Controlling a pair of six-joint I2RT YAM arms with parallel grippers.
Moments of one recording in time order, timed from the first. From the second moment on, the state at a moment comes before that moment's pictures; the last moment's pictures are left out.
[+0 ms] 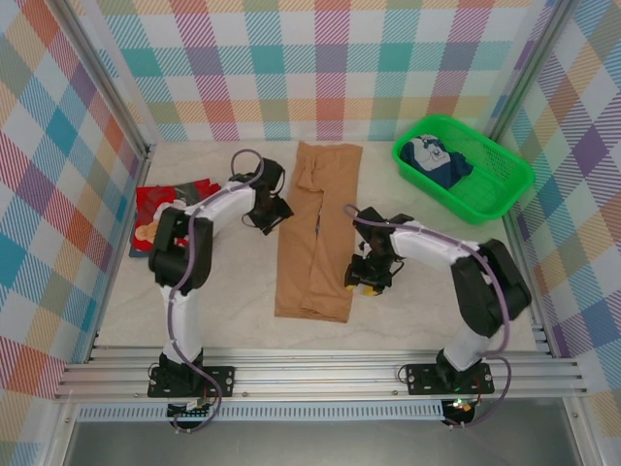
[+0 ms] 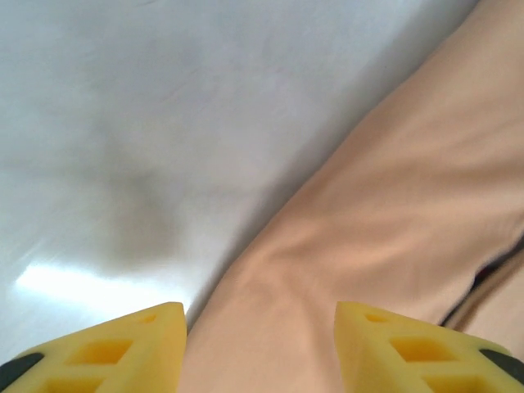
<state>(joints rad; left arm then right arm) -0.38 2.01 1.52 -0.73 0.09 -0.97 0.58 1.63 1.03 -0.89 -0.36 0.72</state>
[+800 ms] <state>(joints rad) -0.56 1.37 0.66 -0.69 0.38 -0.92 0.73 1.44 0.62 -0.58 -0.49 1.26</state>
